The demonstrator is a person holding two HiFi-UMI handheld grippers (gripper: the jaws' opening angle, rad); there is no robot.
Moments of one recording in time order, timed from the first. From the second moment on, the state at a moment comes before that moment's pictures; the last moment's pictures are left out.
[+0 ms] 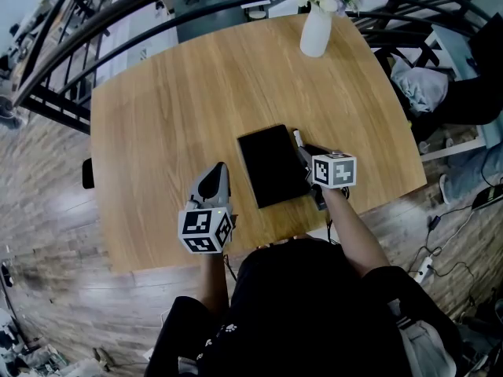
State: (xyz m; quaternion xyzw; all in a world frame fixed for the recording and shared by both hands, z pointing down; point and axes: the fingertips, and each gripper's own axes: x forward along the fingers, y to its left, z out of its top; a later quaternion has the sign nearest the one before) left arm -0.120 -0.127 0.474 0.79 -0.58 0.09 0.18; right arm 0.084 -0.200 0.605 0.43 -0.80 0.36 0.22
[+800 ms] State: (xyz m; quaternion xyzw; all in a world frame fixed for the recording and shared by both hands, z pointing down) left arm -0.114 -0.132 0.462 0.79 -0.58 0.08 0.16; right arm 0.089 -0.211 0.559 0.44 -0.83 0.30 0.15
